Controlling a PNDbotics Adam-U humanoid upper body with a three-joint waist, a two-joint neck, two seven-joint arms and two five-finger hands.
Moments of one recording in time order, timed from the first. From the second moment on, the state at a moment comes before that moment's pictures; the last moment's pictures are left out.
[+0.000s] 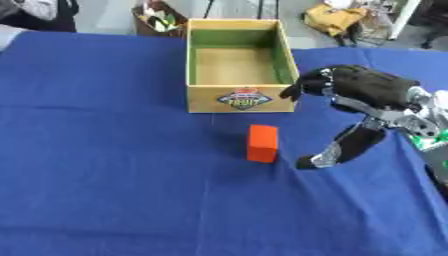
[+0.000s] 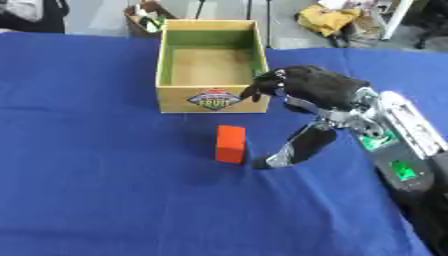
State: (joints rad) left arm -0.10 0.15 0.35 -1.98 0.45 -0.29 -0.73; right arm -0.59 -0.63 0.20 -1.73 0.75 -0.29 0.49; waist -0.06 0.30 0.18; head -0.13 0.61
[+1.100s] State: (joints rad) left arm -0.12 0.16 0.34 -1.98 0.47 -0.28 -0.73; right arm -0.63 -0.53 0.22 -1.58 0.76 -0.18 0.50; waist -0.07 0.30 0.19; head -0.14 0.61
